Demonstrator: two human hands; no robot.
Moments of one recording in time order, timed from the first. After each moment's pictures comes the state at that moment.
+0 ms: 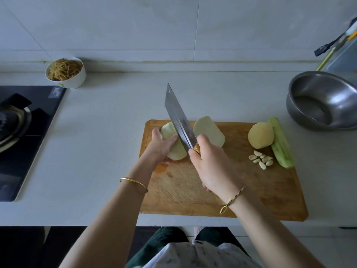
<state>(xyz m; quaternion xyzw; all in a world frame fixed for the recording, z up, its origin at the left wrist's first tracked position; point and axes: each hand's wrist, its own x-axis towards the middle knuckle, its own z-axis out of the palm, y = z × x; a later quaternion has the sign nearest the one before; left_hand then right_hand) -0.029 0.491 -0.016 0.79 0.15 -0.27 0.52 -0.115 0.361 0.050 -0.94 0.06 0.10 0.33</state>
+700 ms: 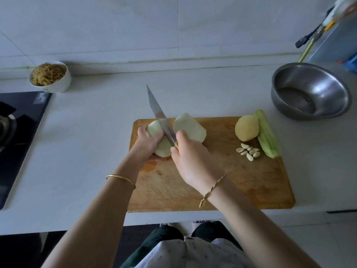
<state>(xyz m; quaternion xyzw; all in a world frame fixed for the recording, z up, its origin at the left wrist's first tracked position) -0.028 0.484 -0.015 0.79 0.17 -0.26 0.54 -0.118 0.364 0.056 -0.95 0.02 0.10 0.30</state>
